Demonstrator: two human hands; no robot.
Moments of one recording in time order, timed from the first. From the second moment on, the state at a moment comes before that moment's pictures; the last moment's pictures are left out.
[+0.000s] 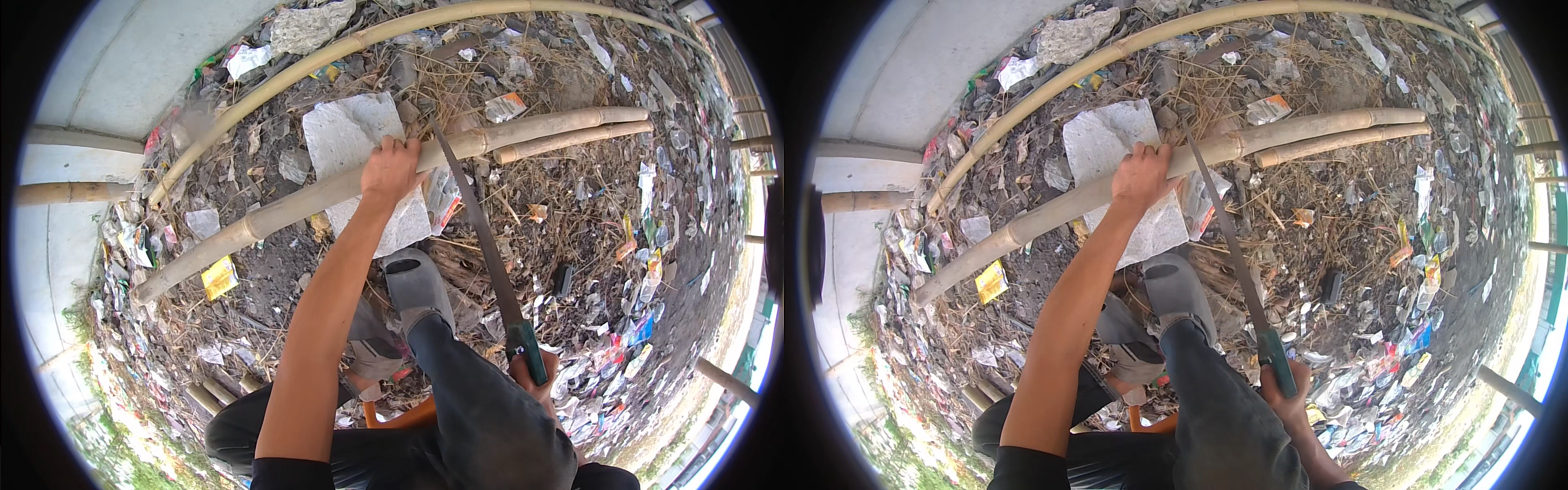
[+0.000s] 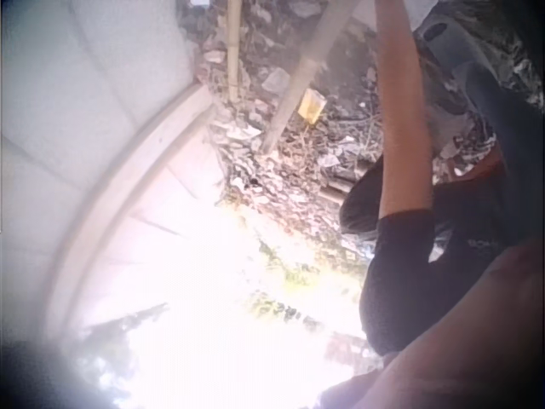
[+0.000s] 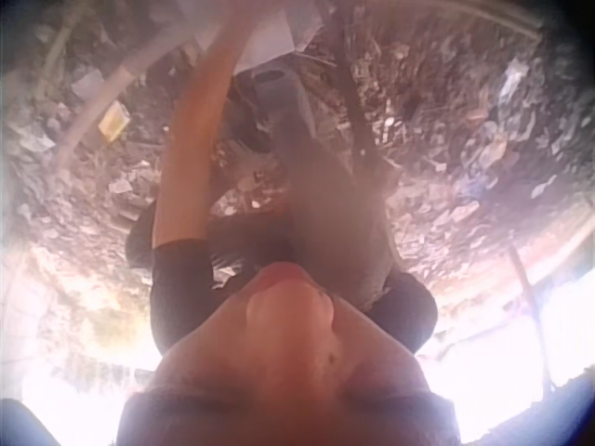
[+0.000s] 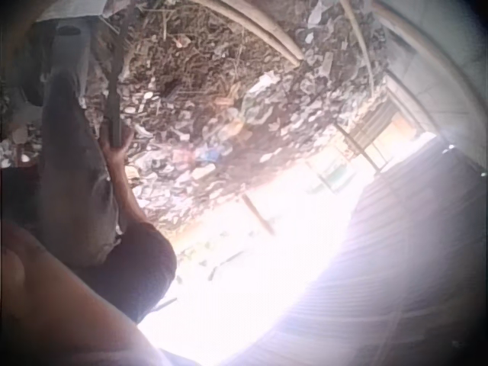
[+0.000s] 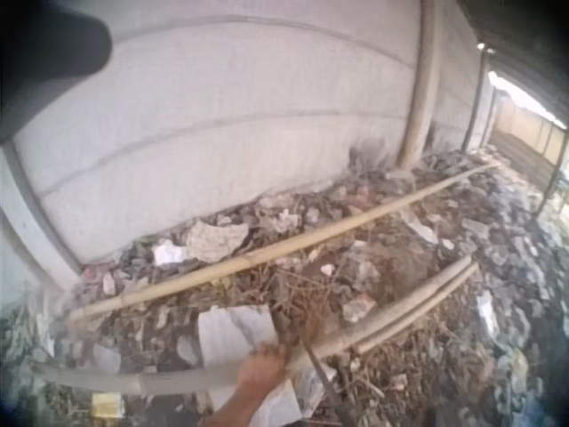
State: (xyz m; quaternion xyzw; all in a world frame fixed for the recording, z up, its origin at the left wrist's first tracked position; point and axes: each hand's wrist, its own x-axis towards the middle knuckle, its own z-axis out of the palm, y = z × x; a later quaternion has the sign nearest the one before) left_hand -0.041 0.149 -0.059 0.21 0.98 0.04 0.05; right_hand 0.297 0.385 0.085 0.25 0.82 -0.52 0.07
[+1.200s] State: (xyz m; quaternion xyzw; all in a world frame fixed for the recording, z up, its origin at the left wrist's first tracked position) left_hand -0.042 0.149 -0.057 0.20 0.97 0.05 0.08; right_hand 0.302 0.380 0.088 0.24 0.82 -0.50 0.09
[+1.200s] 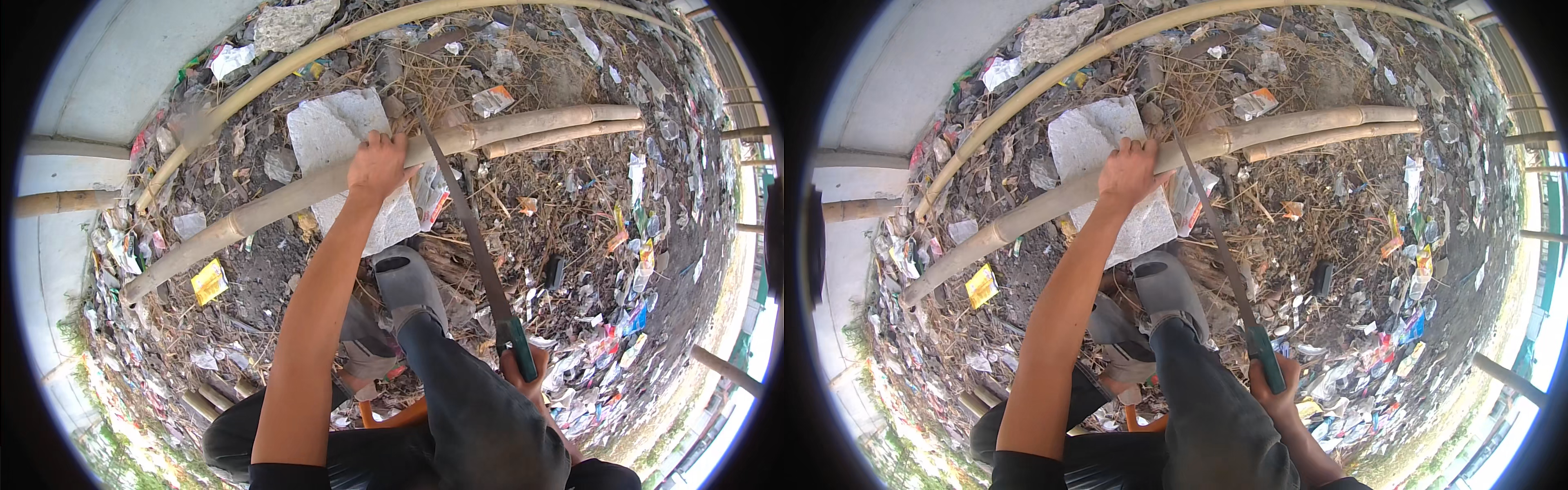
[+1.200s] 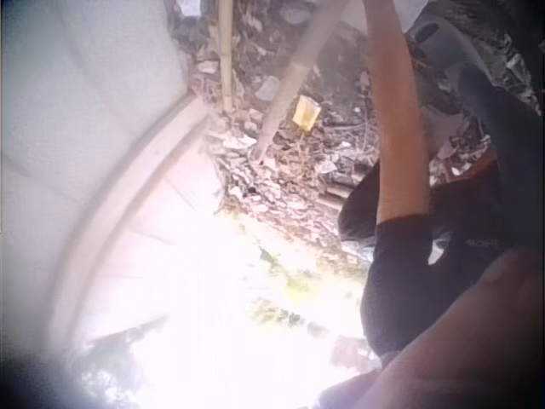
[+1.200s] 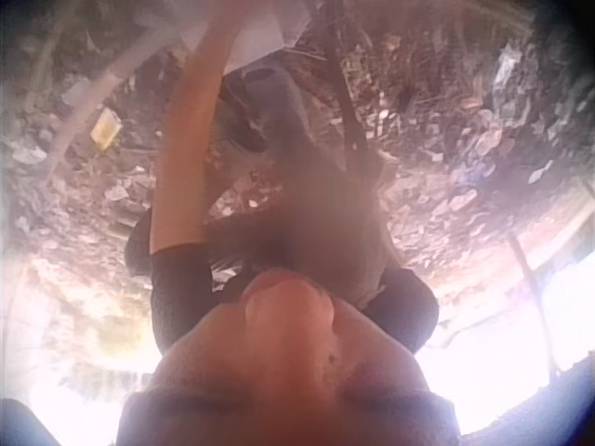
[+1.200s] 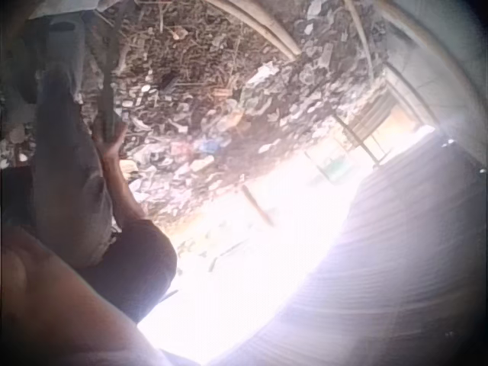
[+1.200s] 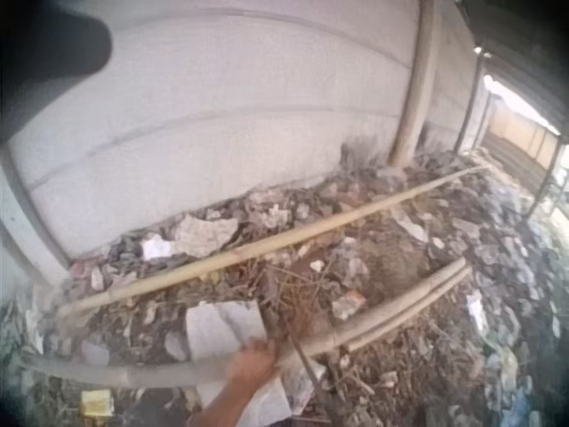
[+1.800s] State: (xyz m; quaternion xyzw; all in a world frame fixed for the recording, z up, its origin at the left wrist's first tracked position) left_hand -0.044 0.150 -0.053 0.19 0.98 0.04 0.08; right_hand 0.285 0.377 0.087 0.23 0.81 -0.52 0.10
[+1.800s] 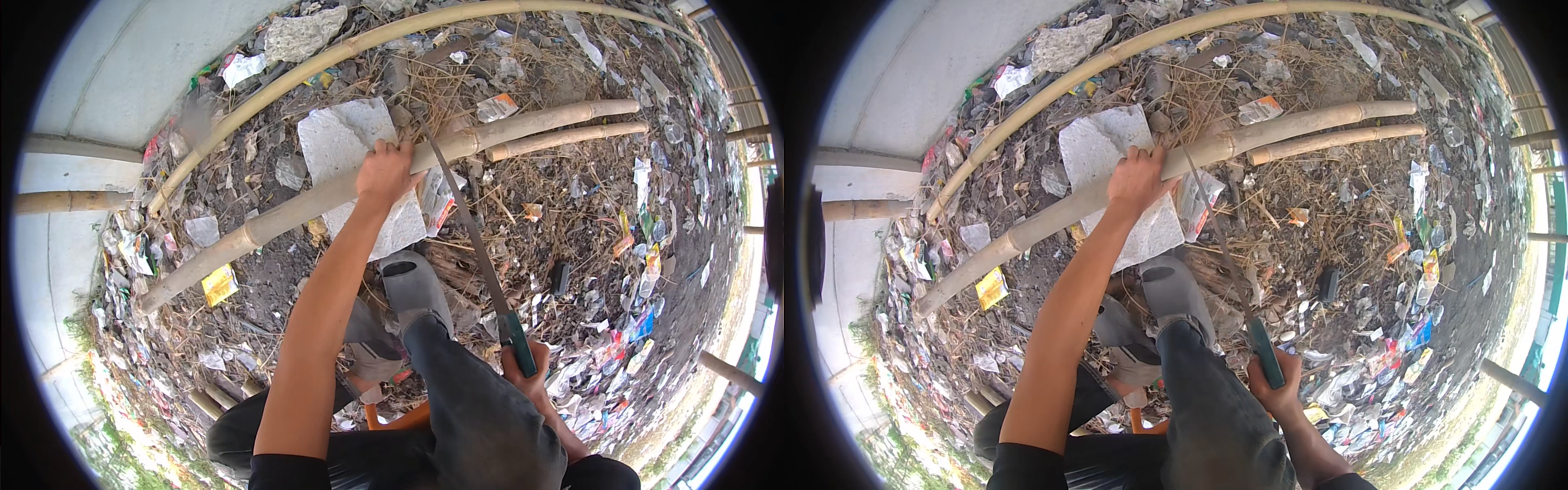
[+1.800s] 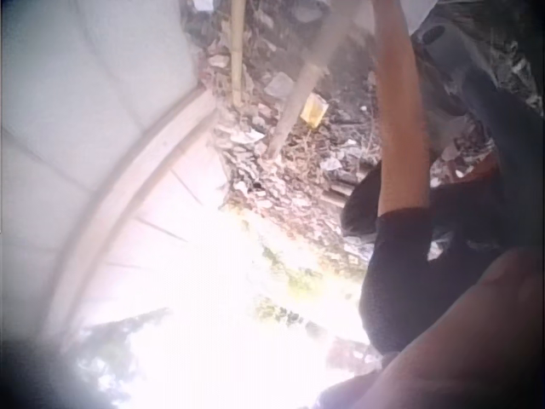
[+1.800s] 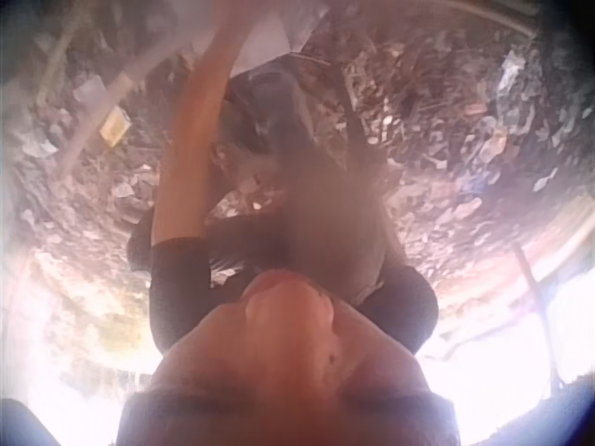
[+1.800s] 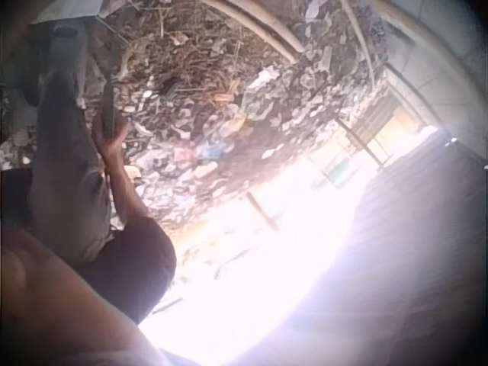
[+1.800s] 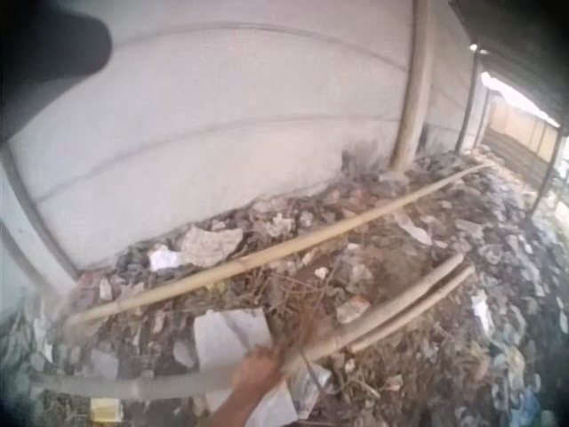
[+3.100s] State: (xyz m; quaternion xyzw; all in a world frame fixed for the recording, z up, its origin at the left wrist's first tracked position) left_hand -0.043 0.143 -0.062 0.21 0.97 0.04 0.05; right_hand 0.267 0.398 0.093 0.26 0.78 -0.56 0.10
